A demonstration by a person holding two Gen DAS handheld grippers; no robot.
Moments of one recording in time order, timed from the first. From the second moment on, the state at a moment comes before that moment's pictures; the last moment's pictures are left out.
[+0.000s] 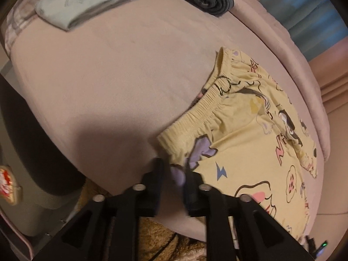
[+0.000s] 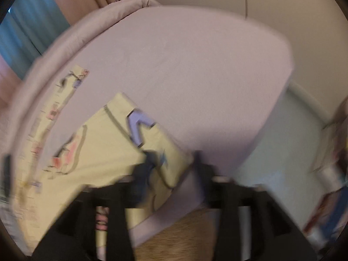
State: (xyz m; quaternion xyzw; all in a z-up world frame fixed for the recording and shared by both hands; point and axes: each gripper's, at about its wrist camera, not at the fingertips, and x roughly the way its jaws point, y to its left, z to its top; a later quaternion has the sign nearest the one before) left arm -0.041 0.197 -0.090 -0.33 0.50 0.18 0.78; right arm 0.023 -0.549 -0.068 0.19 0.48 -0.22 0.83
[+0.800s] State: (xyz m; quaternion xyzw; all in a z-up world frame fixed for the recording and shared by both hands) left arm -0.014 0.193 -0.039 -0.26 0.45 0.22 0.83; right arm 0.144 -0.542 -0.061 0.18 0.46 -0.13 0.86
